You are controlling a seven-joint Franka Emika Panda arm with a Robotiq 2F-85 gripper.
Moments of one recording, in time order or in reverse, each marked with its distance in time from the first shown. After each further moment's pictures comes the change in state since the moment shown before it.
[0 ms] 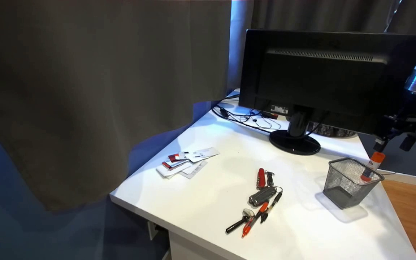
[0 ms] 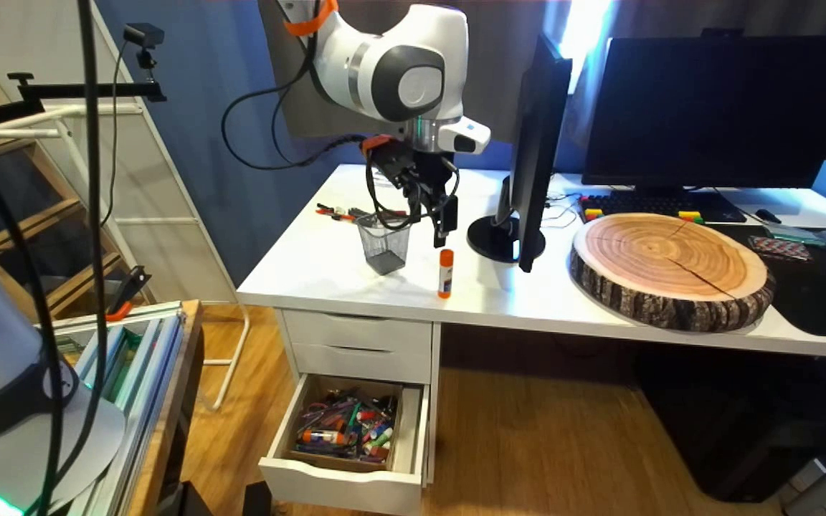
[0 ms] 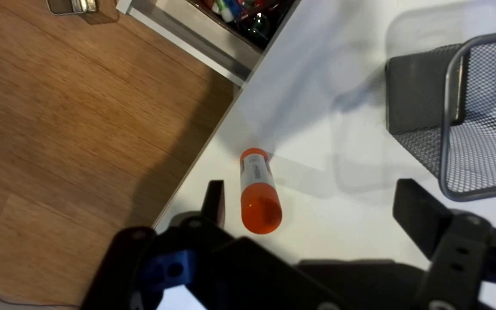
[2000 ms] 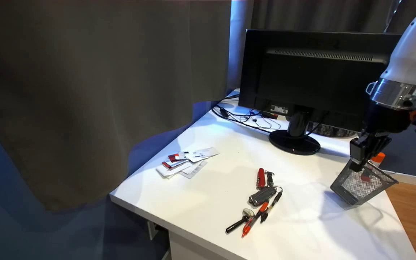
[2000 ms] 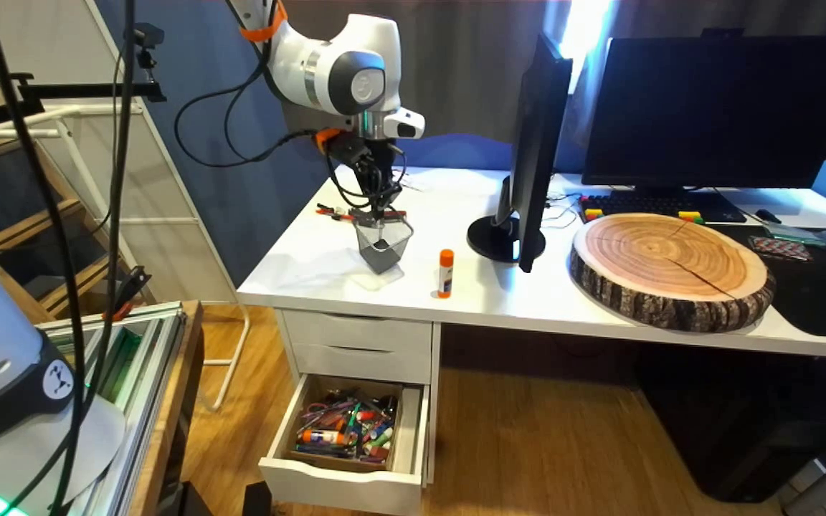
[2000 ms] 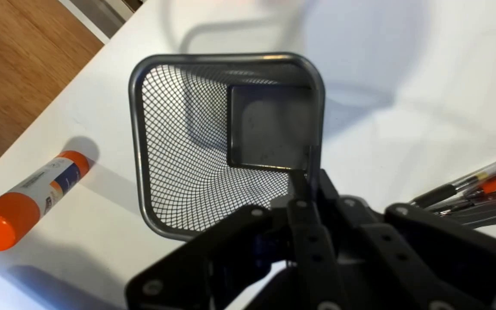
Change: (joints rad) arm 0.236 0.057 0.012 0.051 0.026 0.032 -0.027
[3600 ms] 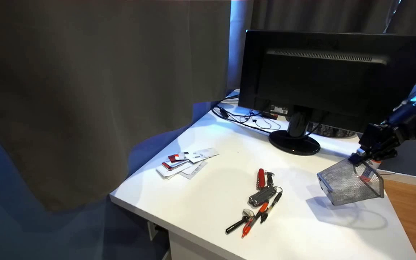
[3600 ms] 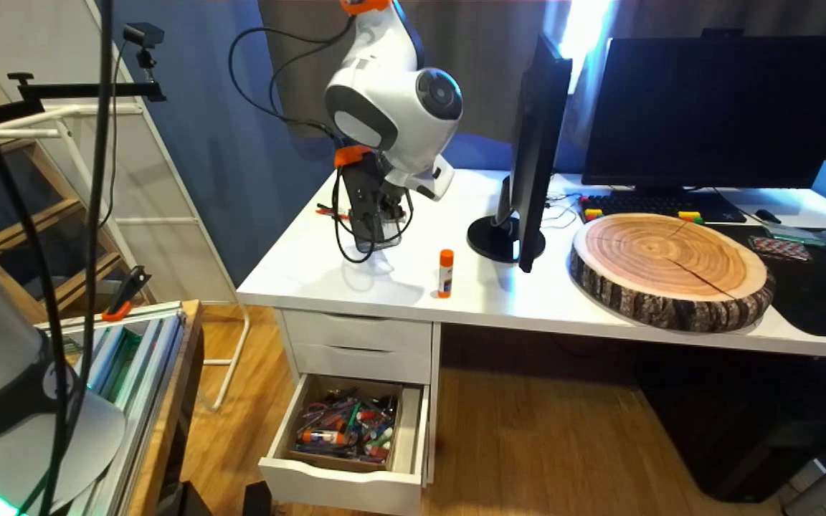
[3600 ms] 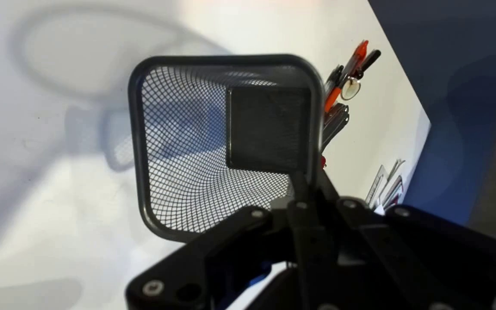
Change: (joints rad) arm -0.183 -0.013 0.034 -0.062 1.218 -0.114 -0.938
